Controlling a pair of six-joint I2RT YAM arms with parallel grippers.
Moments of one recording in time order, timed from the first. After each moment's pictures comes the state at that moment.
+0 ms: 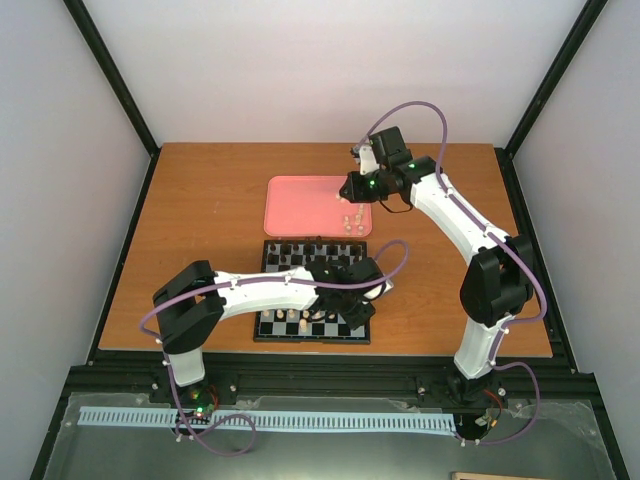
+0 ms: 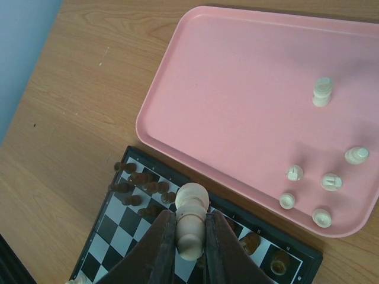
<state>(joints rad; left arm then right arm) -1.16 1.80 1.25 -0.57 0.00 -0.21 0.44 1.82 1.68 -0.73 -0.38 0.28</state>
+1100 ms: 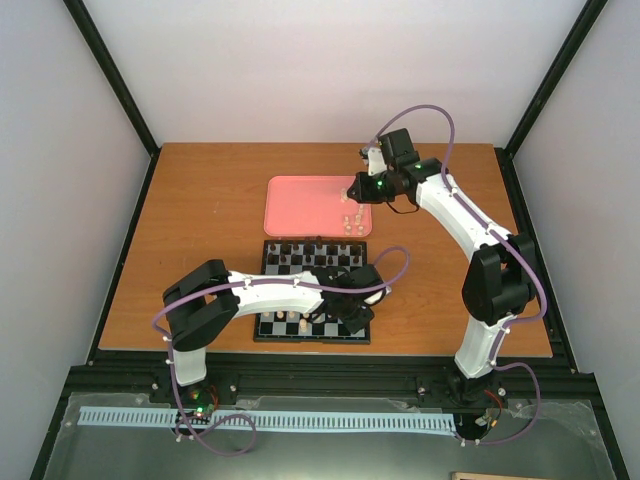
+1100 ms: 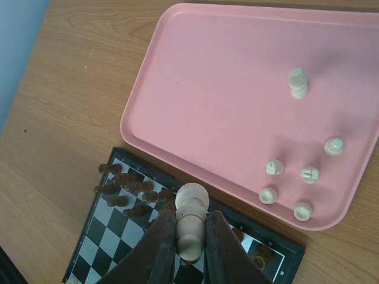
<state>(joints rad) -1.16 1.86 1.21 -0.52 -0.01 -0.24 0.39 1.82 1.63 -0.71 -0.40 0.28</state>
